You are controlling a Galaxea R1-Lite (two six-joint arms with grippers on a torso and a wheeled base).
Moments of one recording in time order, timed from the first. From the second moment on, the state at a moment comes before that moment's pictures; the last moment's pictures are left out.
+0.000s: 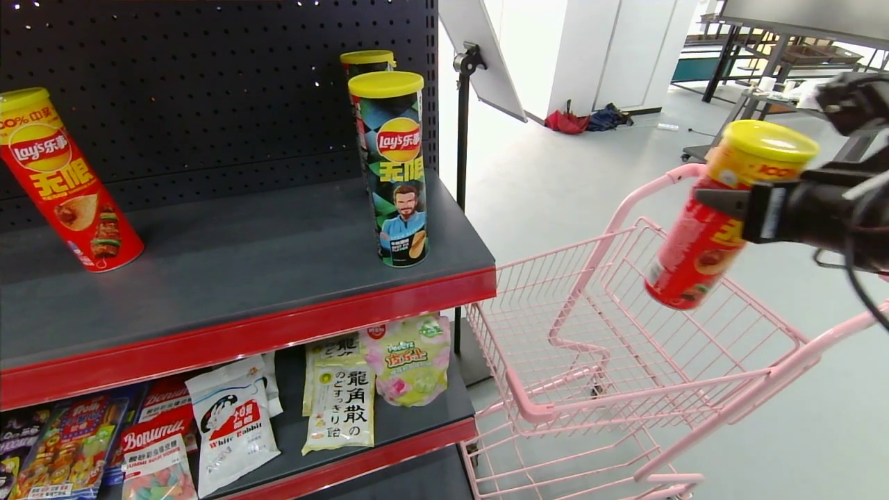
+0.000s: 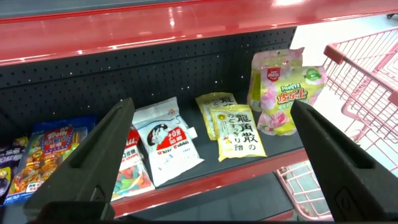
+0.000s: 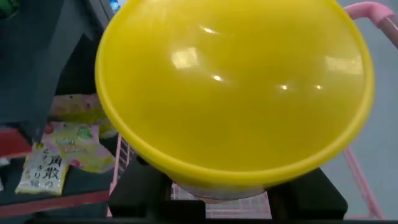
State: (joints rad) left arm 0.00 0.00 0.00 0.00 0.00 0.00; right arm 0.24 1.33 -0.95 -0.15 -0.11 -0.01
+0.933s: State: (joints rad) left arm 0.00 0.00 0.00 0.00 0.00 0.00; right arm 0.06 0.71 -0.72 0.27 -0.07 -0.03
